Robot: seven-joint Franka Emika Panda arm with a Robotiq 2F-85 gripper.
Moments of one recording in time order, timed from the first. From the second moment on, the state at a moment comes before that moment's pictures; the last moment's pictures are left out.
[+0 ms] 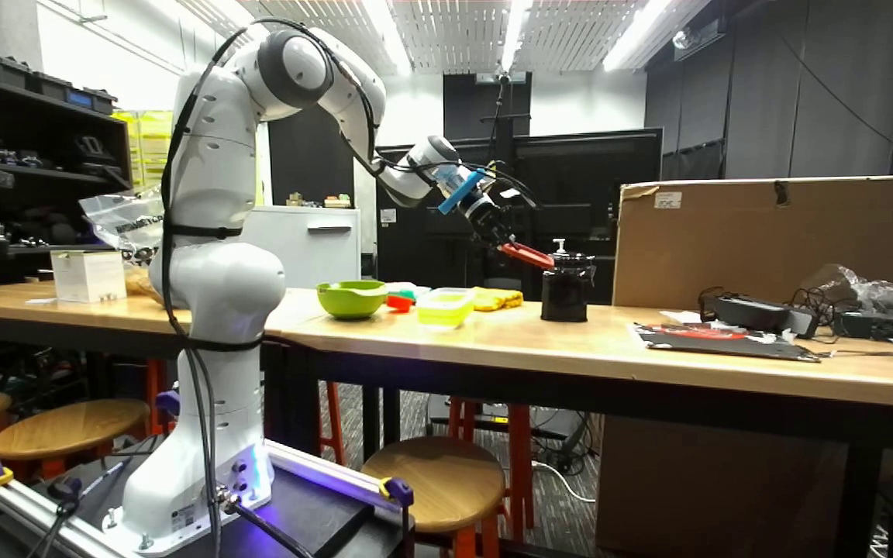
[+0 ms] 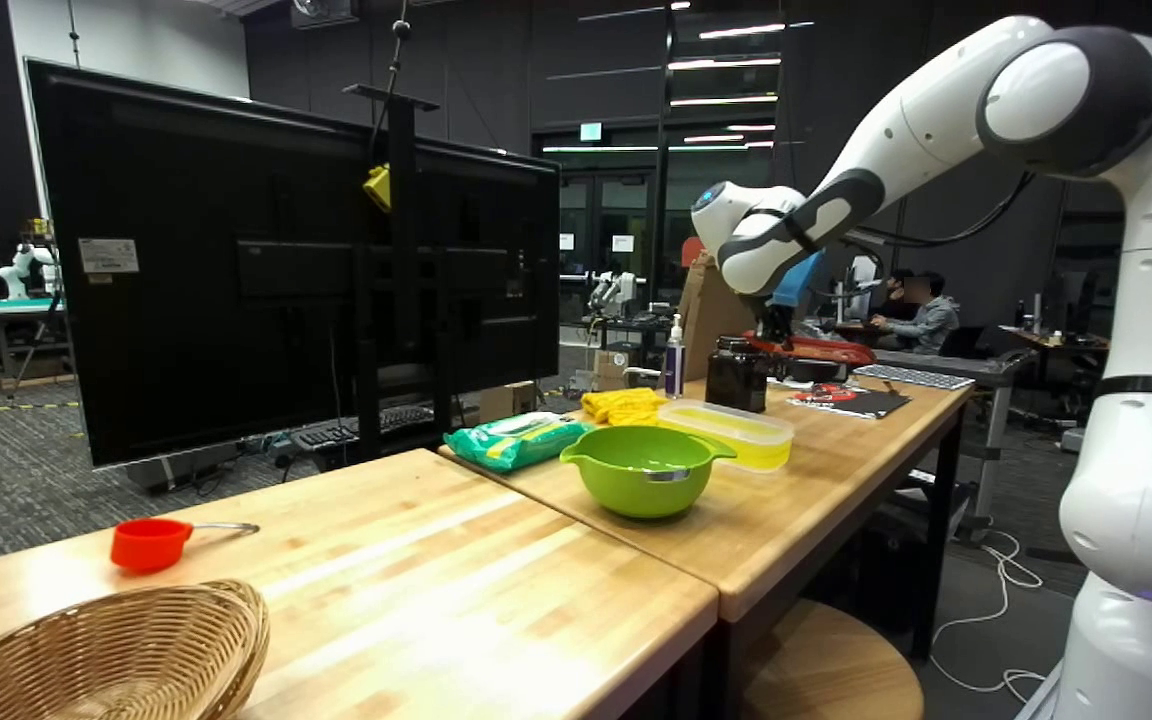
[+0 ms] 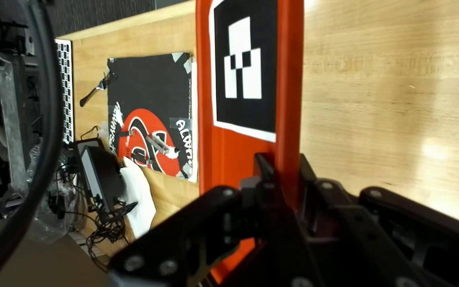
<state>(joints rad) -0.12 0.06 -0.13 -1.89 -0.82 1.97 -0.03</state>
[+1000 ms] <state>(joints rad) -0.18 0.15 -0.19 -2.00 -0.82 2.21 -0.03</state>
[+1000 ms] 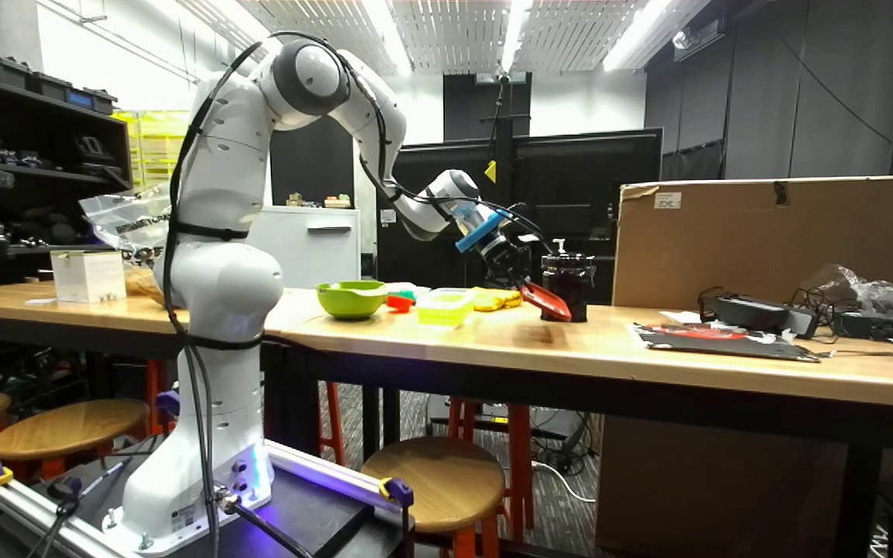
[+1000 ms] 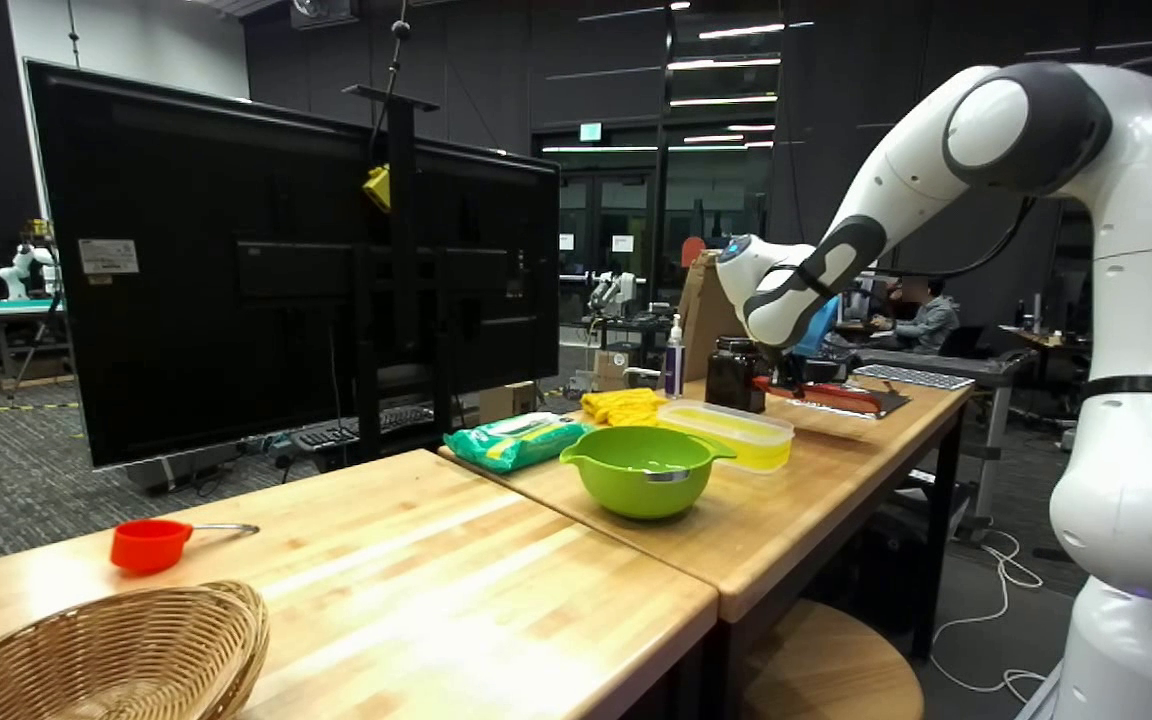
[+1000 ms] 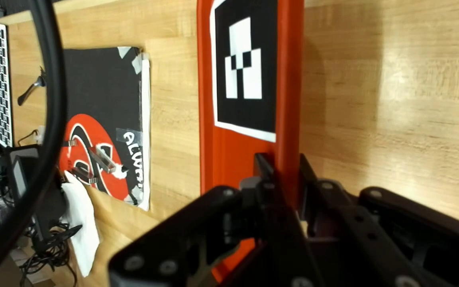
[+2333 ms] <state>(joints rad) -0.19 0.21 -0.19 -1.99 -0.75 2.29 -0.03</state>
